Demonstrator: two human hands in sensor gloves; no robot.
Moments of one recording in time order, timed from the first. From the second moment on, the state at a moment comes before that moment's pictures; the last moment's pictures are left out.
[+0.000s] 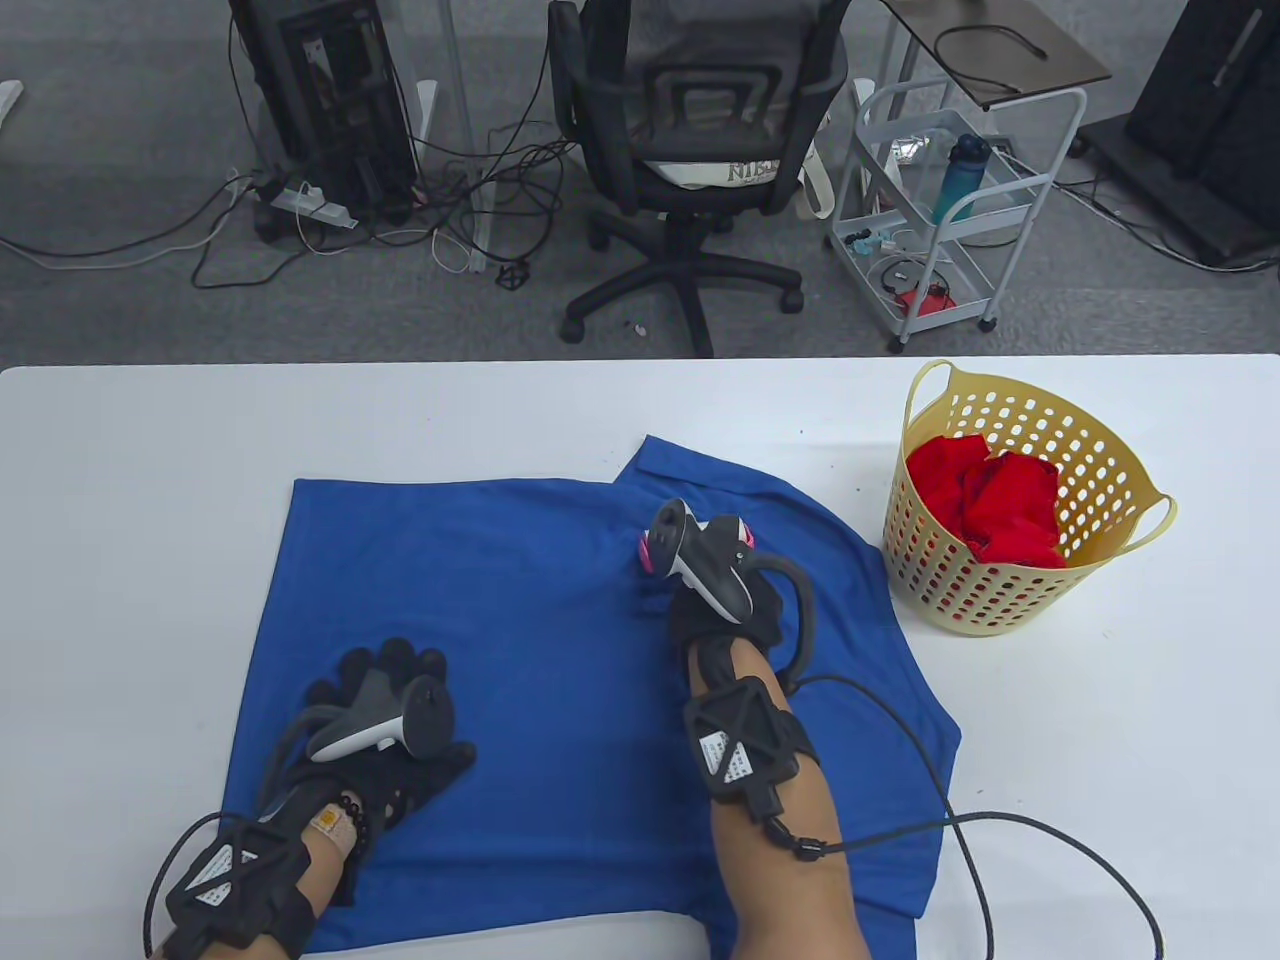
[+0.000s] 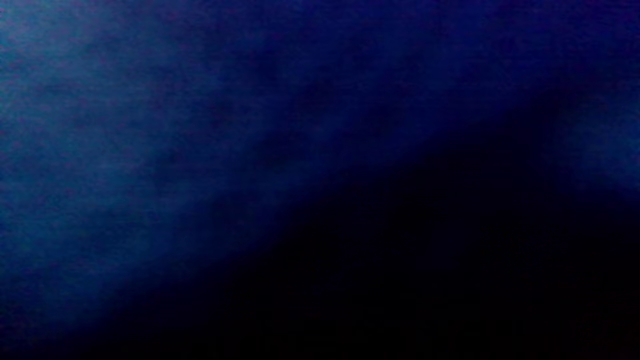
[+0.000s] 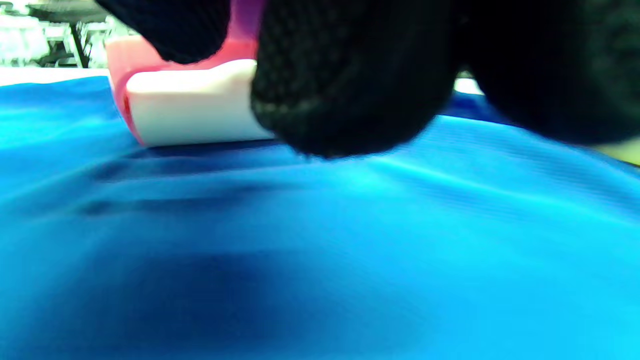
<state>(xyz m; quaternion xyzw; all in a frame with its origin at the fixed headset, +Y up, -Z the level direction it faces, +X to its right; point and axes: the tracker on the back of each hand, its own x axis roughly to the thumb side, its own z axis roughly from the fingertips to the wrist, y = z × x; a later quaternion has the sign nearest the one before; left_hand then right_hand) -0.270 -0.804 -0.284 -0.37 -0.11 -0.06 0.92 0.045 -0.715 -0.382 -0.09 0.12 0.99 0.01</state>
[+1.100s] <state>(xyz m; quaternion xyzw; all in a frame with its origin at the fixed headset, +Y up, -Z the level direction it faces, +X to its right) -0.271 -0.804 -0.284 -0.37 -0.11 -0.06 0.92 0.065 -0.654 -0.216 0.10 0.15 0.98 0.13</state>
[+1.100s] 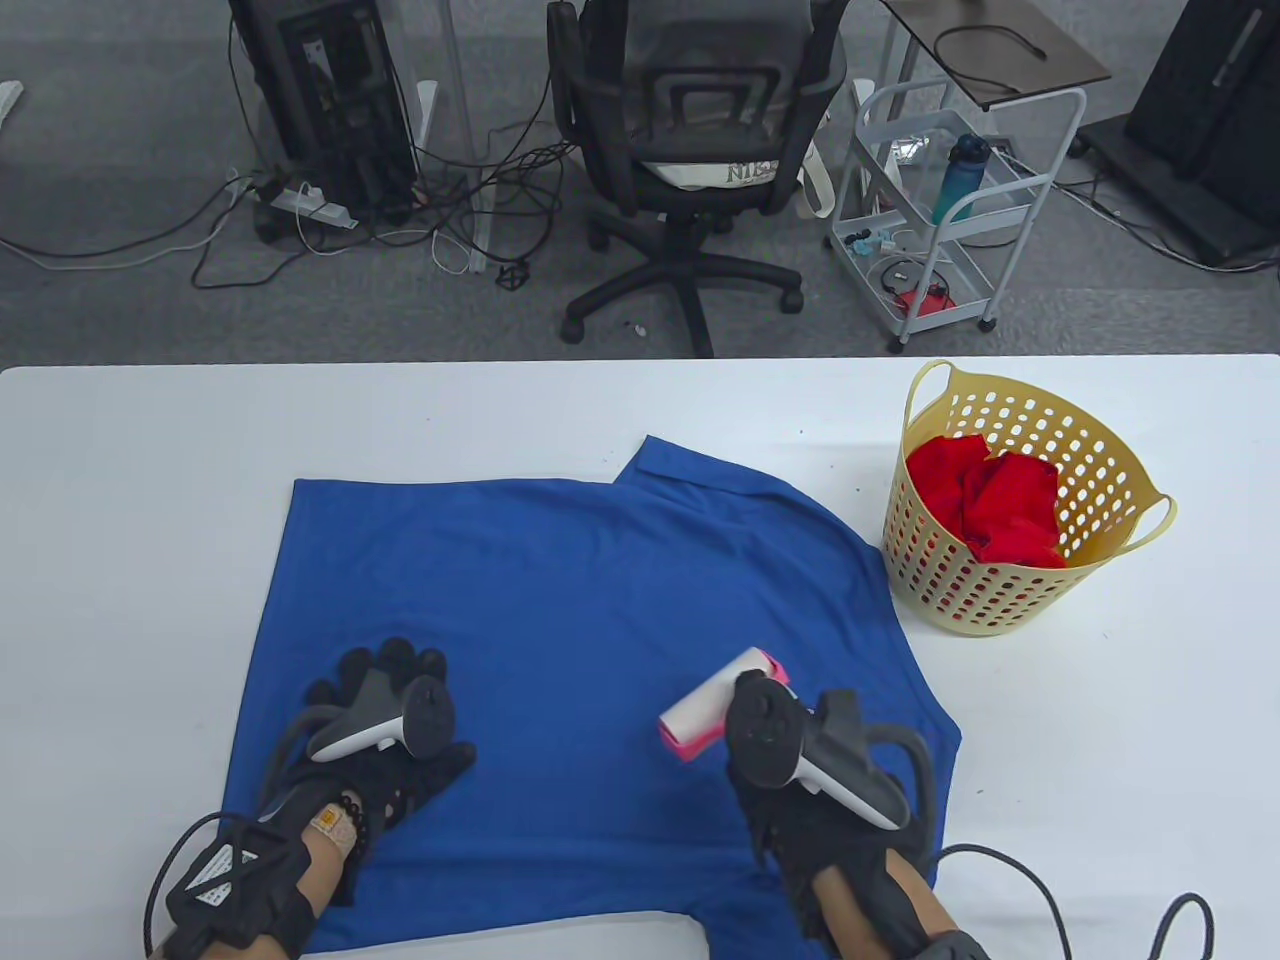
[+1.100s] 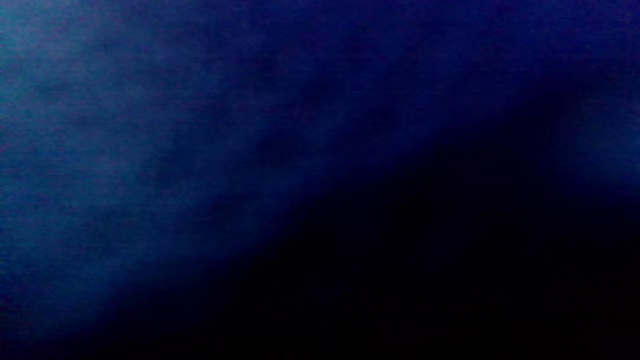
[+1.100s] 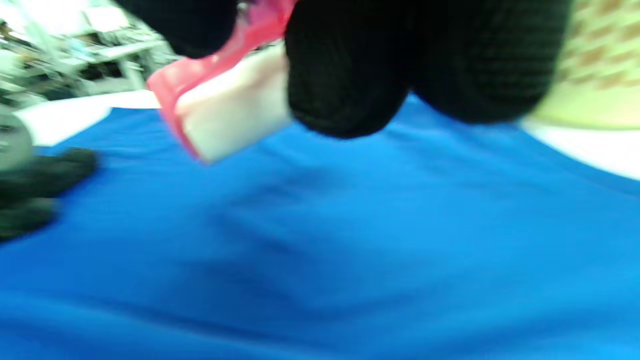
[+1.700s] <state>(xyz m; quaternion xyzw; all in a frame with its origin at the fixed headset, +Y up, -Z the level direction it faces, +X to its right) -0.271 -0.804 -0.285 -0.37 -0.11 -0.06 0.92 -0.067 -0.732 -0.314 0.10 0.12 0.98 0.09</state>
